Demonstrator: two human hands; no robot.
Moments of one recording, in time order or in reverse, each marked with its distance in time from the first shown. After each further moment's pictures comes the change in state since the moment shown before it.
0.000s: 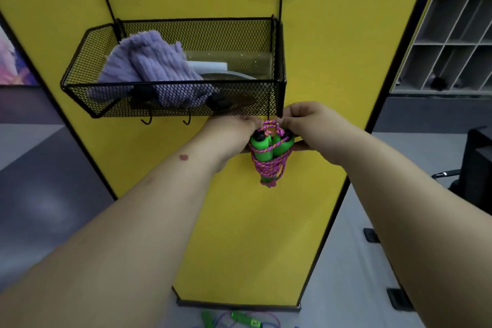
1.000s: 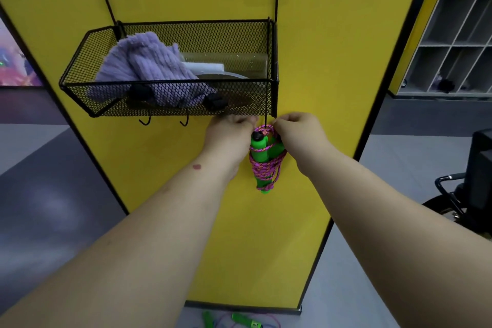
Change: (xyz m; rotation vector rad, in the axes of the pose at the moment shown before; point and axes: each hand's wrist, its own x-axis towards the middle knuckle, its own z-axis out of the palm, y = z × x) left_hand 0.015 -0.027 0.018 -0.131 0.272 0.065; right_hand 0.016 0.013 0.038 0.160 0.346 0.152
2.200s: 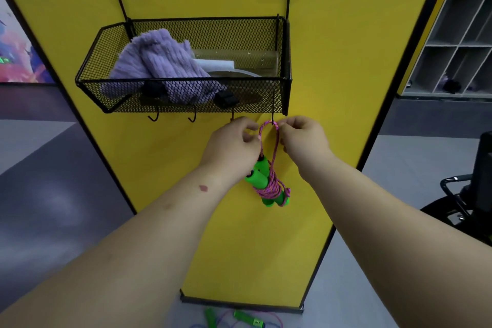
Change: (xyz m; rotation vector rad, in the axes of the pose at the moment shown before) left_hand -0.022 -0.006 -0.030 0.556 -0.111 0.260; right_hand -0.001 0.017 0.014 0.012 0.043 -0.077
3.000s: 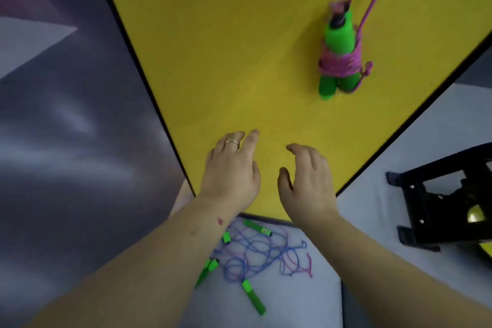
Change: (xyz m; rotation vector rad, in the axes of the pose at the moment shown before) left_hand -0.166 -0.255 0.103 0.472 -0.076 0.044; right_hand -0.178 0.273 0.094 -0.658 -0.133 -0.485
